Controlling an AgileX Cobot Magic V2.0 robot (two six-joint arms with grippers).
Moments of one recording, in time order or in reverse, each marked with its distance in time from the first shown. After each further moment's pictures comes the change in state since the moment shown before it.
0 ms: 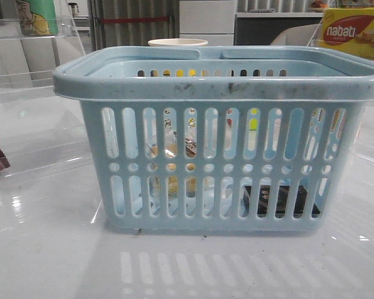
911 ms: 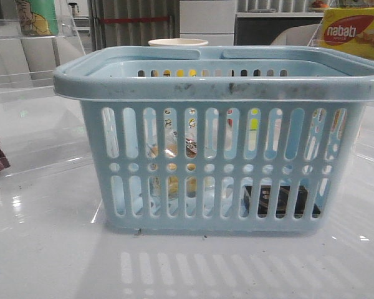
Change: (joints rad) left arm 0.000 0.000 0.000 0.000 0.000 0.000; right arm -0.028 -0.002 0.000 -0.203 -0.054 0.246
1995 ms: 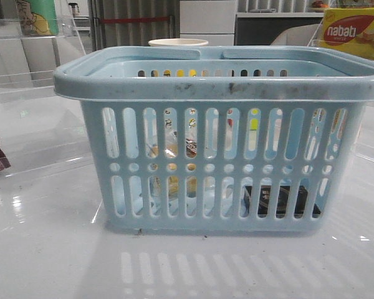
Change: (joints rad) left arm 0.000 0.000 0.000 -0.001 0.000 0.000; right arm -0.009 0.000 0.000 0.005 -0.006 -0.035
